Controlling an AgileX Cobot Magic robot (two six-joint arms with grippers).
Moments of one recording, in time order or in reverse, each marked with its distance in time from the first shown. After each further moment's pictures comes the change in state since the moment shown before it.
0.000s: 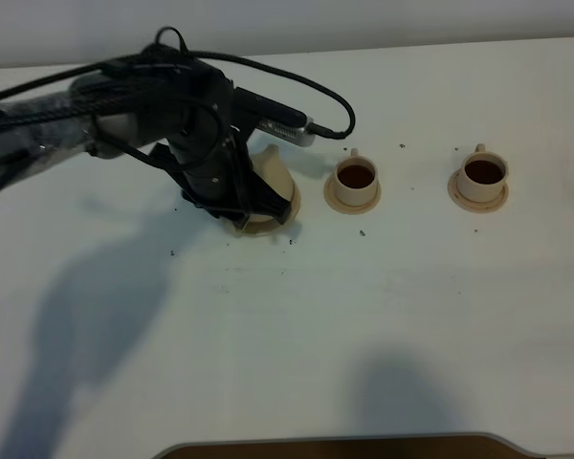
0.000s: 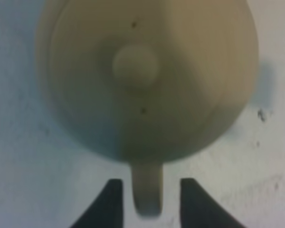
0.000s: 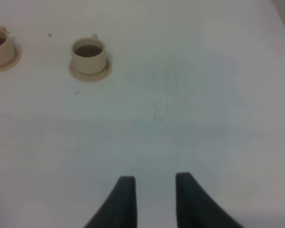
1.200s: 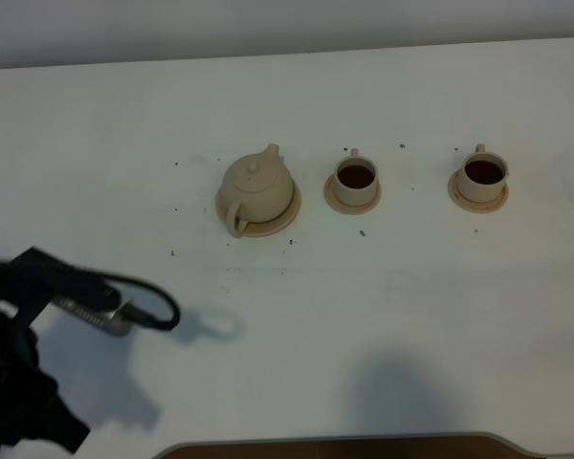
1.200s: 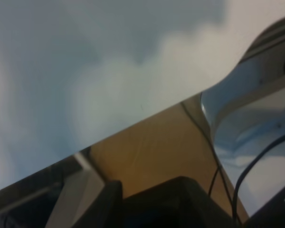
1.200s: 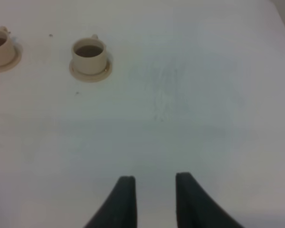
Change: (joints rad) left arm 0.000 -0.937 0.815 -0.012 0.324 -0.007; right arm 0.000 0.000 0.000 0.001 0.000 0.000
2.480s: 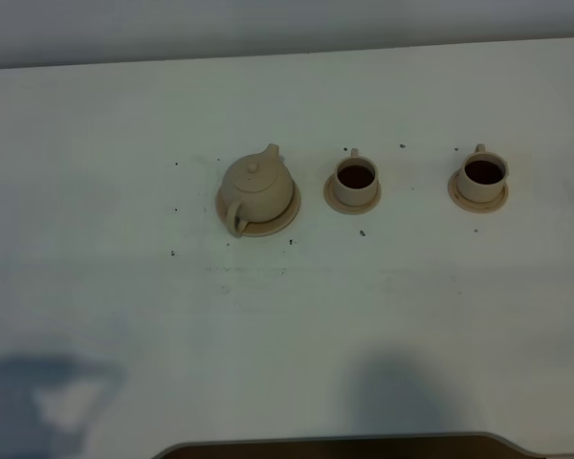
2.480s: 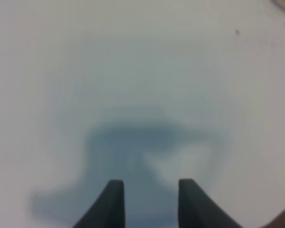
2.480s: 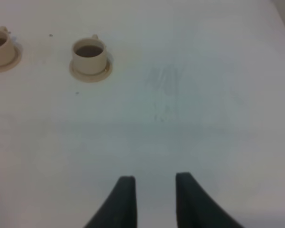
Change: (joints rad) left arm 0.489 -0.874 0.143 -0.037 -0.101 0.054; right arm 0.000 0.000 0.000 0.000 0.000 0.000
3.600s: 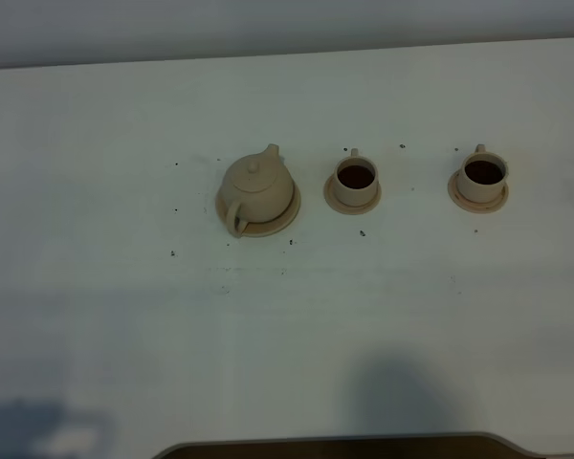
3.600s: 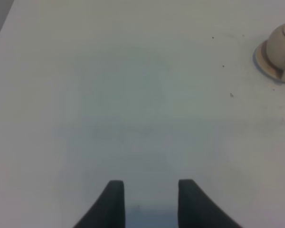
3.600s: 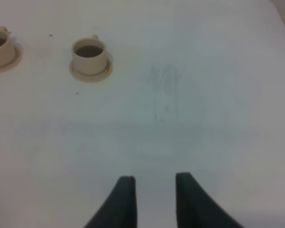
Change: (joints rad) left arm 0.009 -0.236 0.001 0.005 0.003 -0.008; right arm 0.000 0.000 0.000 0.000 0.000 -0.001
